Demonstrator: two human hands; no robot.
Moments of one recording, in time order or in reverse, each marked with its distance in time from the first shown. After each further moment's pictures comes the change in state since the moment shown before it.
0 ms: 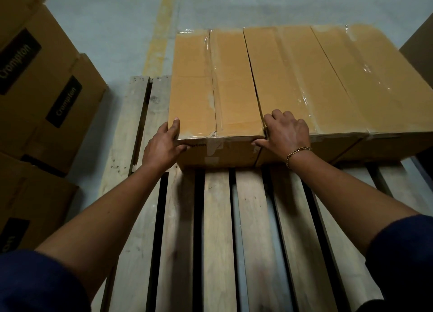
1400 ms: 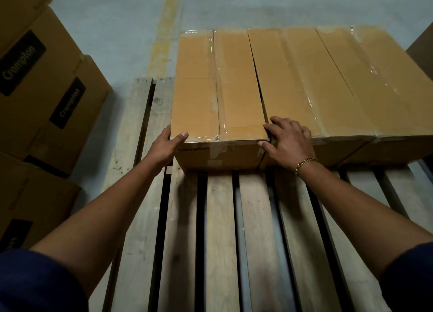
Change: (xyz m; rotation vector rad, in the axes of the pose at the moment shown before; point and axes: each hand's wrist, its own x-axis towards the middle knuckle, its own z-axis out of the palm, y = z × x) left_hand 0.013 -0.019 0.004 -0.770 -0.136 -0.195; right_hand -0.008 0.010 0.035 0.336 -0.069 0.068
